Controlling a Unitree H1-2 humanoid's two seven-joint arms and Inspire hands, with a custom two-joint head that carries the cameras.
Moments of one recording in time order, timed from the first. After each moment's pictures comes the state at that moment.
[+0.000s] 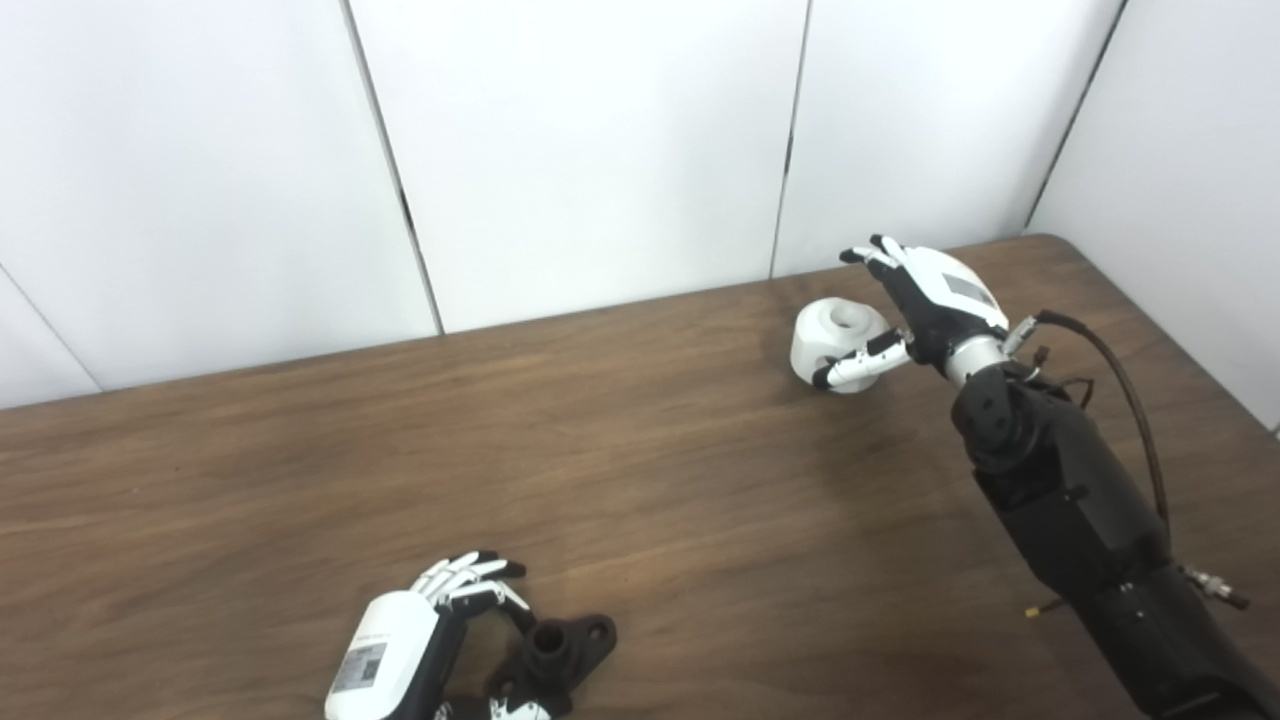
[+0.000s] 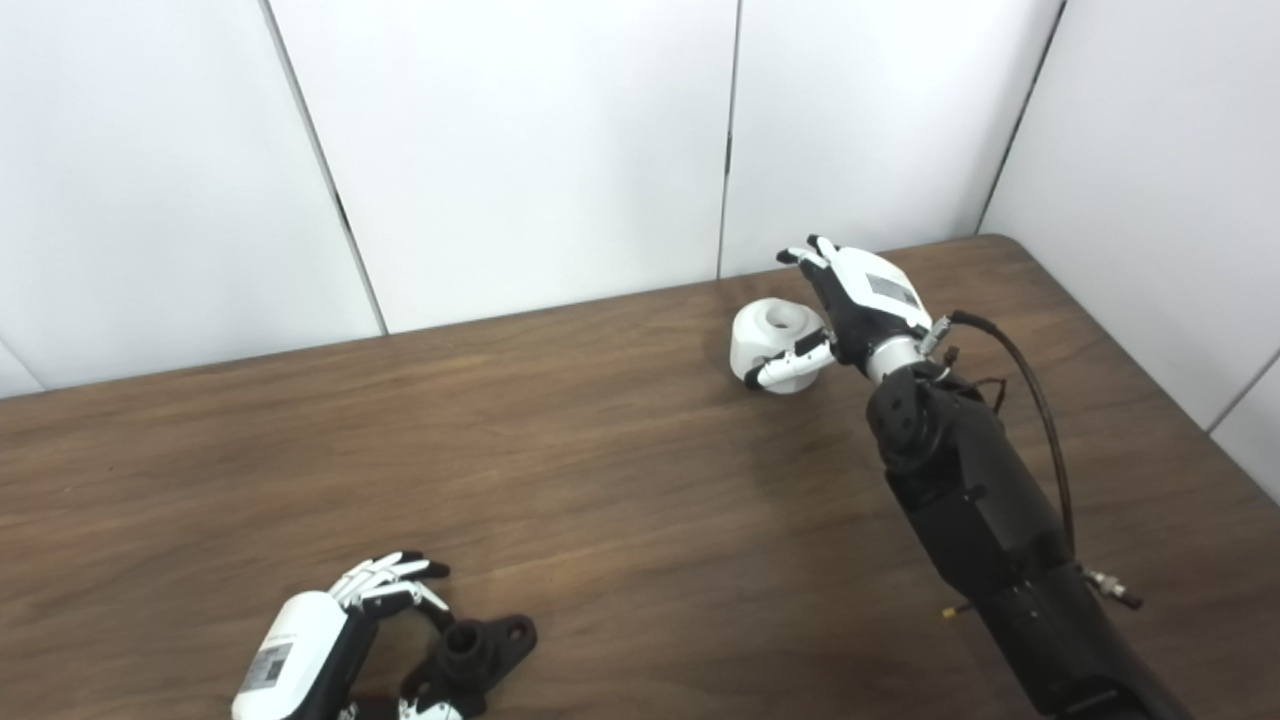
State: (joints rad) left arm 0.09 0.26 -0.33 -0.19 0.77 -0.10 -0.01; right arm -0.44 -0.49 0.10 0.07 -0.72 0.46 0.20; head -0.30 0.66
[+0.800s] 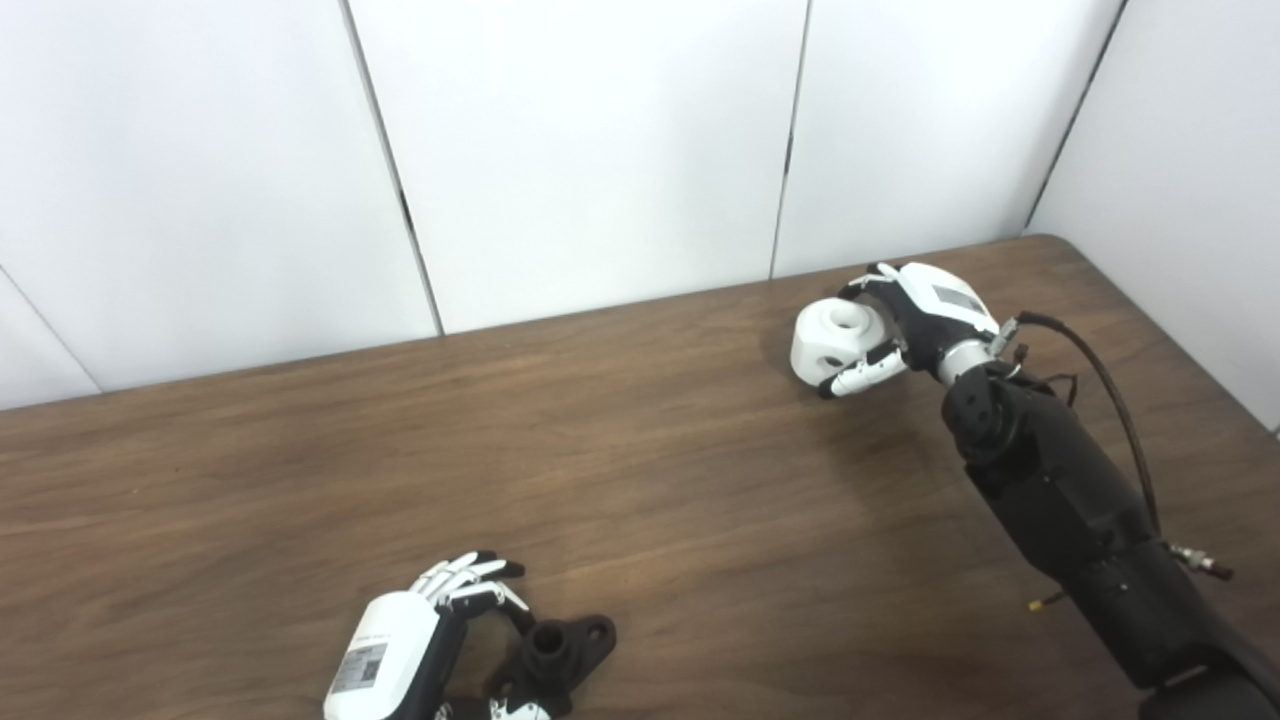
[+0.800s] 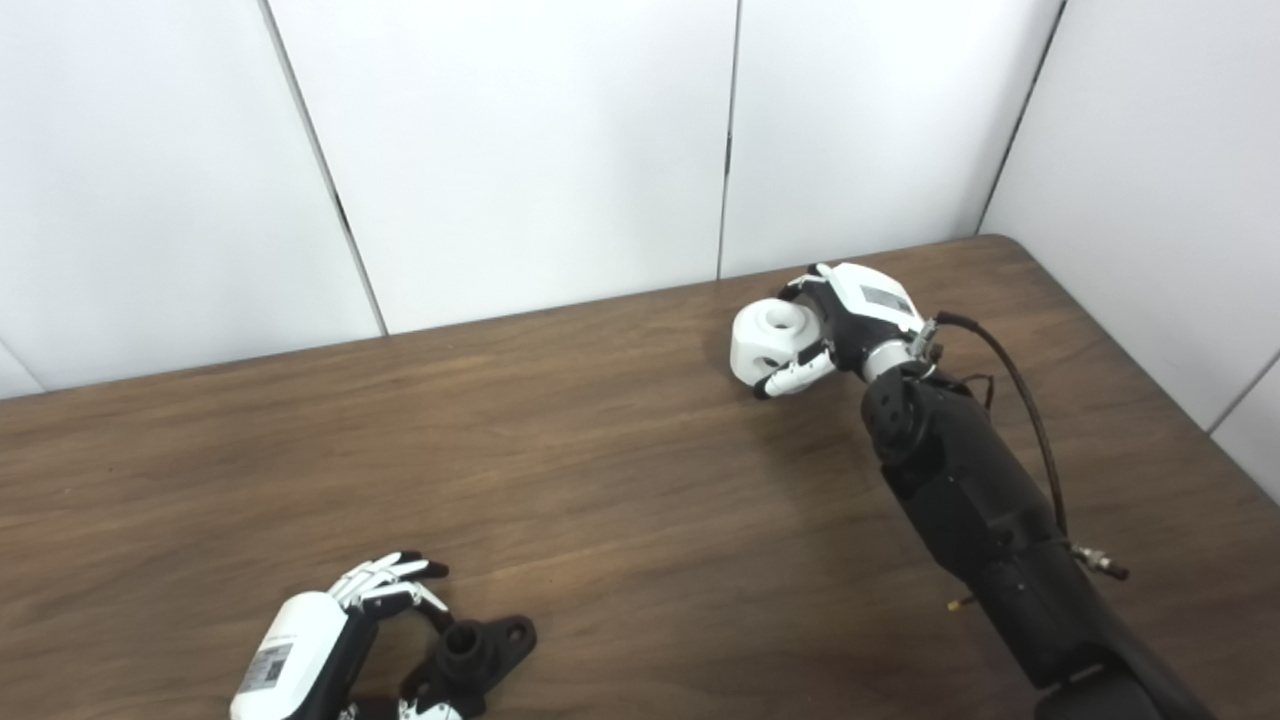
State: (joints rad) left arm 0.09 0.26 -0.33 -0.20 0.78 -0.09 -0.02; right arm -0.47 -0.50 0.16 0.18 -0.72 0.43 0.16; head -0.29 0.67
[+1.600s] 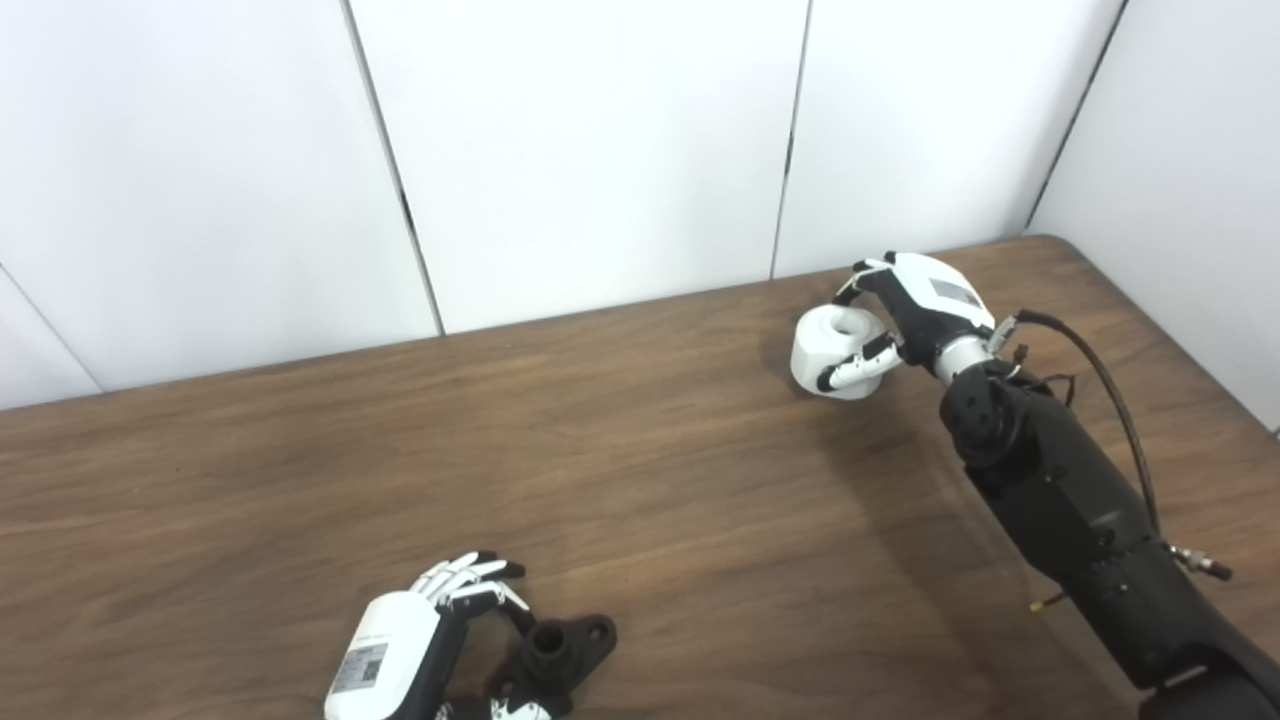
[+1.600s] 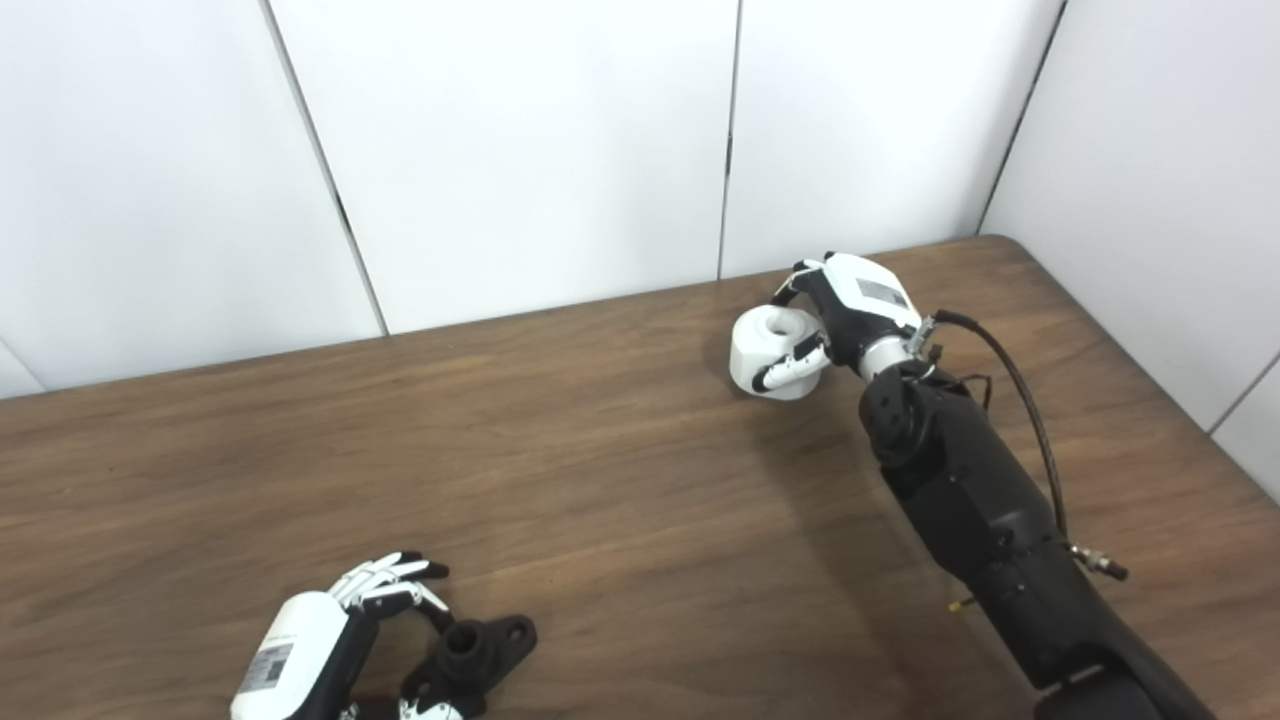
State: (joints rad) left arm 0.09 0.25 -0.33 -0.20 0.79 -0.09 -0.02; right arm -0.47 -0.50 0.15 0.18 -0.69 0.36 0.10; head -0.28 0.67
